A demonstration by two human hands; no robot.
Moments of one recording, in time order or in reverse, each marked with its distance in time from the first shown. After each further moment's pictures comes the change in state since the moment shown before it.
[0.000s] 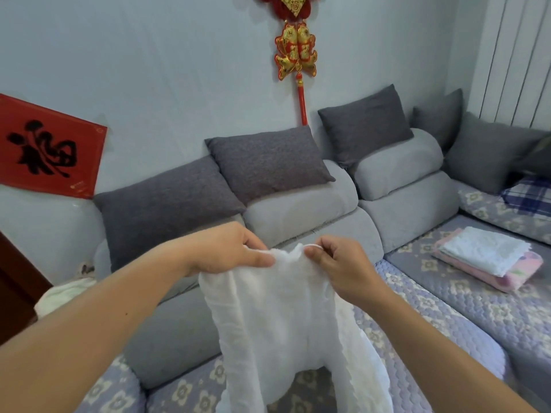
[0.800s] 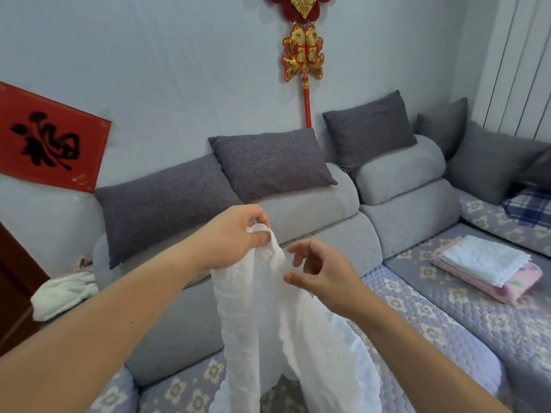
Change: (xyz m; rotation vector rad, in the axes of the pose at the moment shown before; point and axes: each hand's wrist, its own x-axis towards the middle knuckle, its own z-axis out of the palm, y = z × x) left_hand 0.011 0.002 0.008 -0.054 0.401 0.104; right_hand -0.004 0.001 0.018 0.167 -0.183 -0.024
